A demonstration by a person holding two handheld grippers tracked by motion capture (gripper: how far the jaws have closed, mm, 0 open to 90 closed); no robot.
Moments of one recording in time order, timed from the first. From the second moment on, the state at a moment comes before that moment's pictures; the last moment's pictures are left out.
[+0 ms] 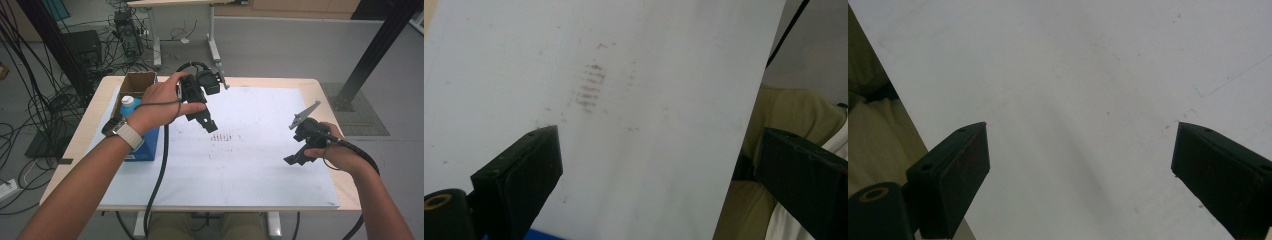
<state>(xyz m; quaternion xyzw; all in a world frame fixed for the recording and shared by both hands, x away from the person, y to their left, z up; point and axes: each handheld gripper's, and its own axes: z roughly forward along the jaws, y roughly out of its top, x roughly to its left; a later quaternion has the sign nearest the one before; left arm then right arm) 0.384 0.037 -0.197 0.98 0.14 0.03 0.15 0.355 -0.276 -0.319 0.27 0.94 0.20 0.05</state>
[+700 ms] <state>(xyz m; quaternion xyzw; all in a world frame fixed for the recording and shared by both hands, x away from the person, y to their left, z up) 0.380 0.031 -0.215 0.98 0.13 0.02 0.15 0.354 -0.278 -0.321 0.27 0.94 0.20 0.06</state>
